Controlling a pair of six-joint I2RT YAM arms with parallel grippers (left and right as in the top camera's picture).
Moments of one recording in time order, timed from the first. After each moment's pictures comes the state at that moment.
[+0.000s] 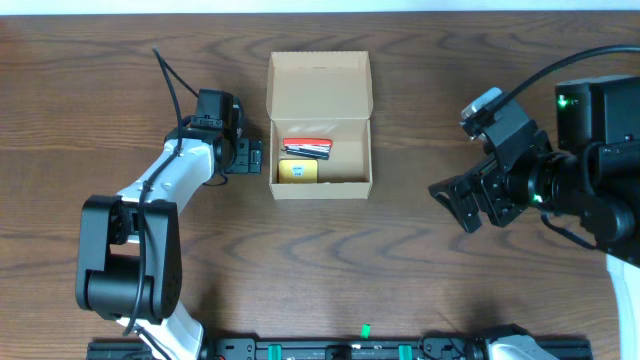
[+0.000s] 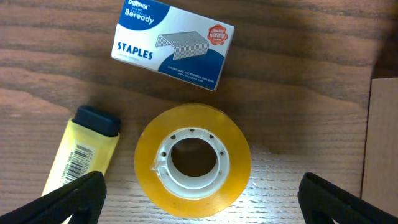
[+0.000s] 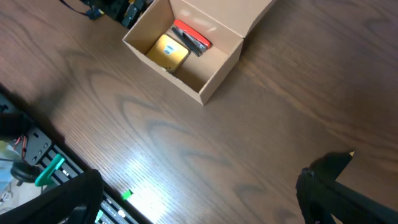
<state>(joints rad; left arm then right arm) -0.13 1.82 1.08 -0.48 -0.03 -0.10 0.19 1.26 1.79 -1.54 -0.34 -0.32</state>
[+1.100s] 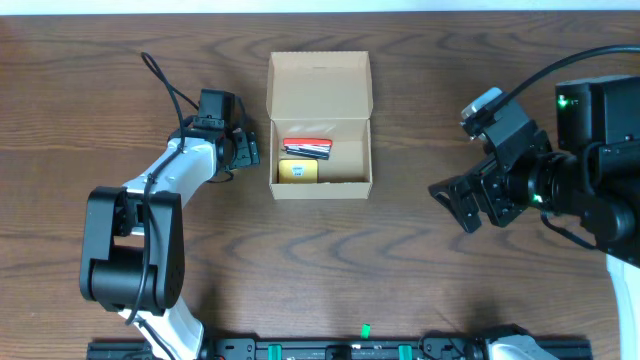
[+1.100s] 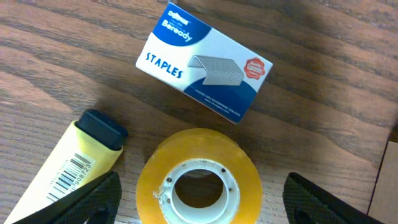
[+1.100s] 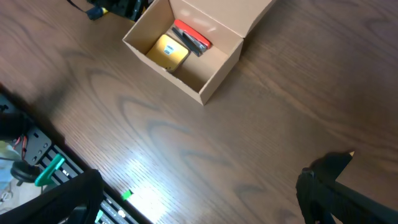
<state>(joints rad) -0.13 1.86 1.08 -0.40 -0.06 -0.31 0.19 1.26 1.79 -1.54 -0.34 -0.32</state>
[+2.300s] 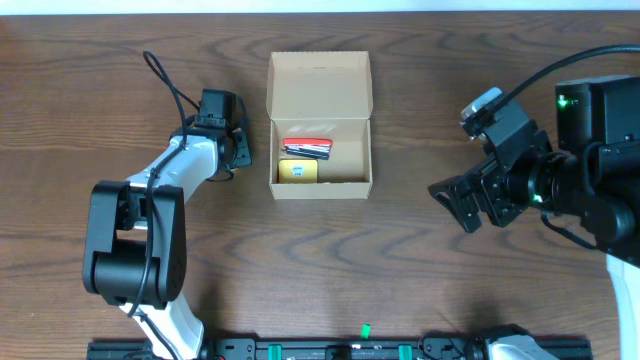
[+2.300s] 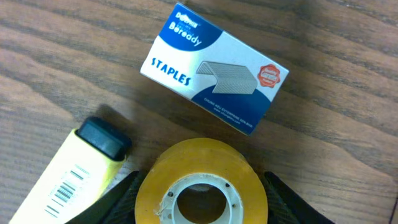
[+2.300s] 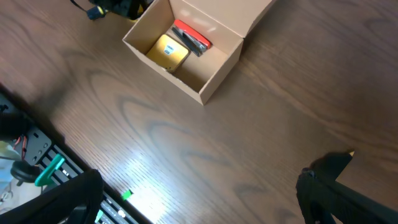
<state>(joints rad) -0.13 1.89 1.10 -0.42 -0.08 -0.31 0.19 1.26 1.79 -1.54 -0.34 -0.32</state>
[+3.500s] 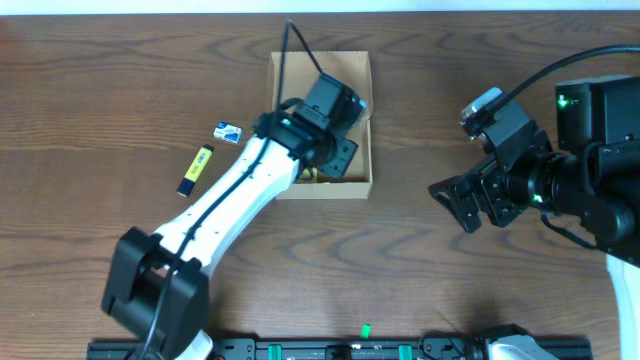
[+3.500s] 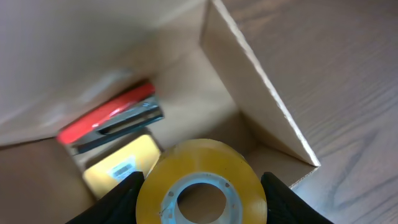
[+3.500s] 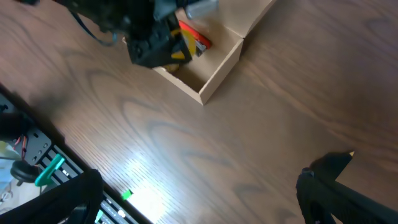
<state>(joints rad) -0.61 1.77 1.43 -0.78 0.09 -0.04 0.19 1.26 1.79 -1.54 -0.34 -0.32</state>
